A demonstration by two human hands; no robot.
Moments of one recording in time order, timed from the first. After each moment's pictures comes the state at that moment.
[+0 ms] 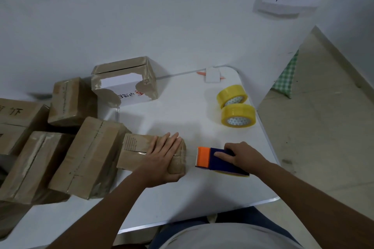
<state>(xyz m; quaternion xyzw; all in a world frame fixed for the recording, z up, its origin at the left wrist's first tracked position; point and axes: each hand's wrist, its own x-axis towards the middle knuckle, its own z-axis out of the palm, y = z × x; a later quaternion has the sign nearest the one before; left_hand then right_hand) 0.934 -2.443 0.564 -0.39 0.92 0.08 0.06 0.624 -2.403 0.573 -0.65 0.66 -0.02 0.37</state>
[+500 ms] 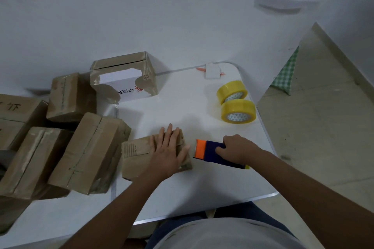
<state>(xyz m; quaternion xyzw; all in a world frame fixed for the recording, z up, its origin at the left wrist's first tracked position) 0.892 -2.433 0.569 -0.58 0.78 0.24 -0.01 0.646 -2.421 0.590 -0.63 0.68 0.10 0.35</state>
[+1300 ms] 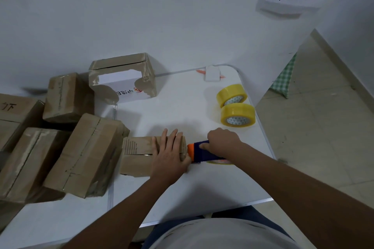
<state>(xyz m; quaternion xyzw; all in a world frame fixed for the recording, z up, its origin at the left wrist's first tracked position) 0.886 -2.428 0.550 -0.57 0.81 0.10 -0.01 0.691 -2.456 0.605 -0.68 0.68 0.16 0.22</state>
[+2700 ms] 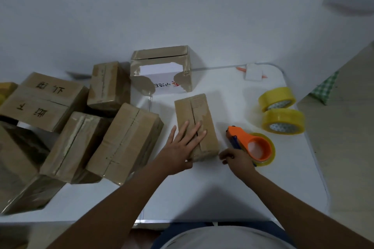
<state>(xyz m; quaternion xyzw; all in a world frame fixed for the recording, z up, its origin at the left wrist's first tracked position) 0.982 -2.474 0.569 -0.42 0.89 0.11 0.12 0.752 -2.429 0.524 -0.46 0.71 -0.16 0.51</state>
